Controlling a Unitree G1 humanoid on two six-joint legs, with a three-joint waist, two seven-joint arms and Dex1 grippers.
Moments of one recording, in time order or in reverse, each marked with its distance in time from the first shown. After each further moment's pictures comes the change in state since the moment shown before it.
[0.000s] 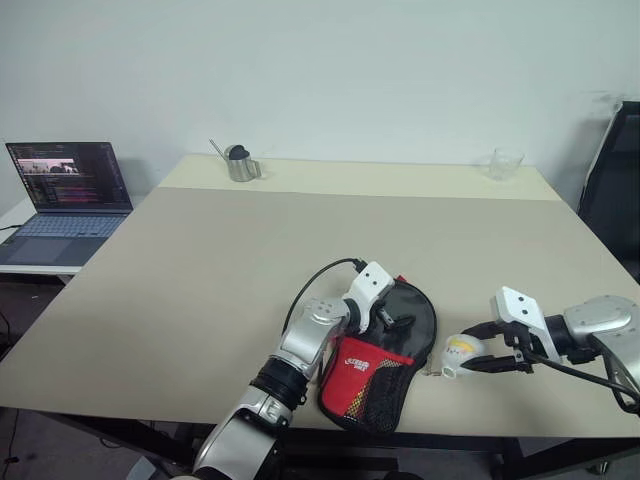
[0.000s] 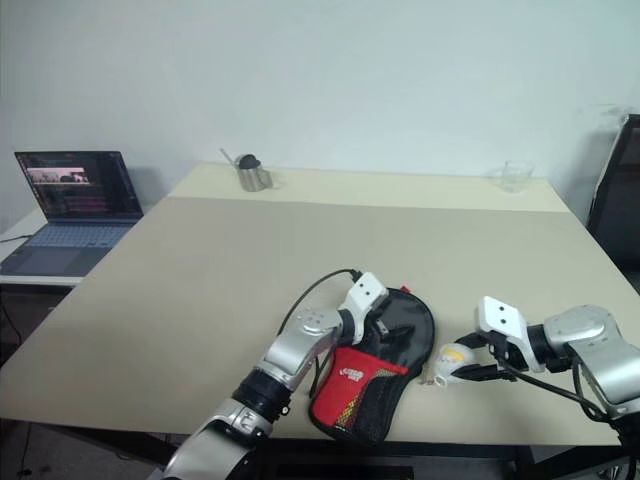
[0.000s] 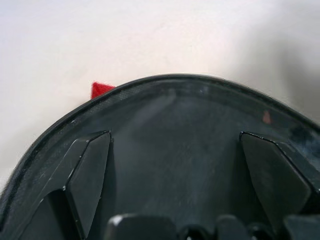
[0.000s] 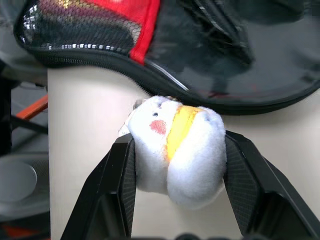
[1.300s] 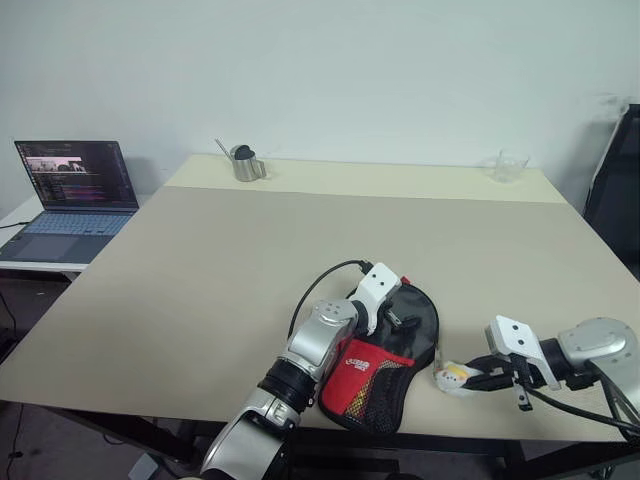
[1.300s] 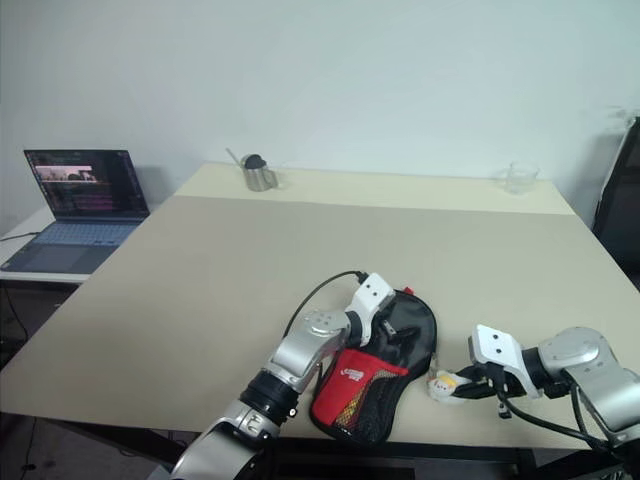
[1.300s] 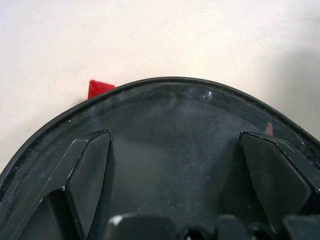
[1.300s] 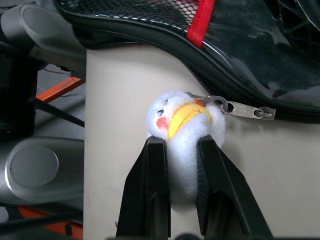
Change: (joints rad) left arm 0.005 -0.081 -0.022 -0.003 0.034 0.071 0.090; right arm 0.135 0.005 0.034 -0.101 -0.050 -0.076 -0.007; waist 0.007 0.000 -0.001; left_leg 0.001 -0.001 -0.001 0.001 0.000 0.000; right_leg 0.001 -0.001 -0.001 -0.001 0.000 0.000
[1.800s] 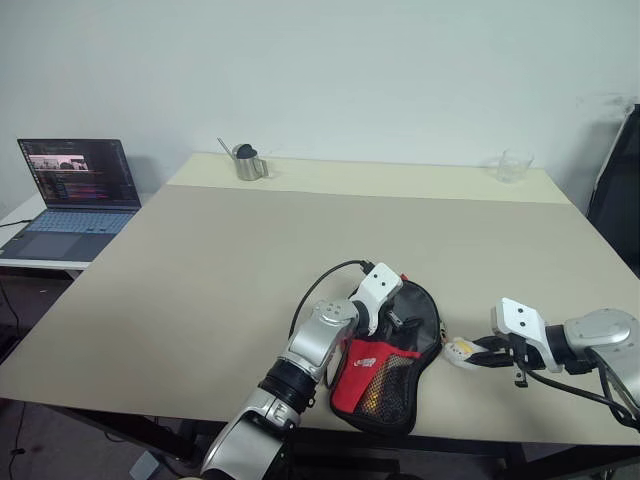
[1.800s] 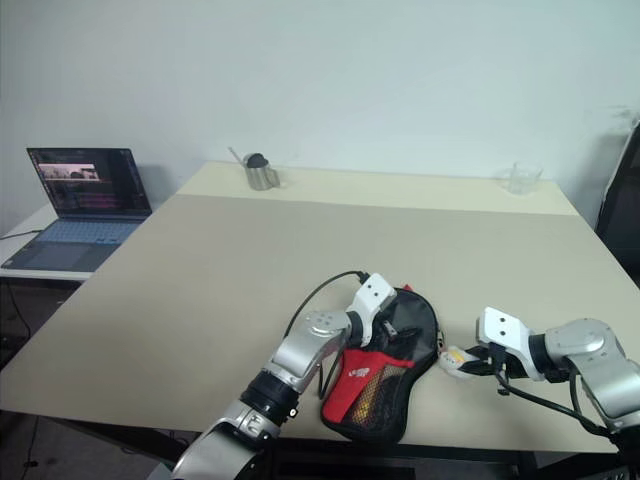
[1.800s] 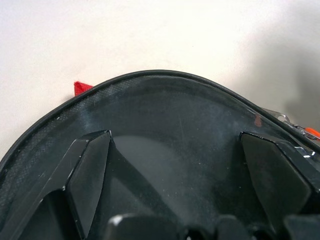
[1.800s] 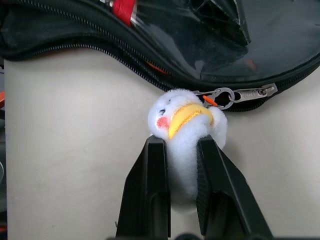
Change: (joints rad) left arm 0.000 0.001 0.001 -0.005 0.000 0.000 -0.001; right arm -0.037 0.014 -0.036 0.079 -0.046 -0.003 -0.062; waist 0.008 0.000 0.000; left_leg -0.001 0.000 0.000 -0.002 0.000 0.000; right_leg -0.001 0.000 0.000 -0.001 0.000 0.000
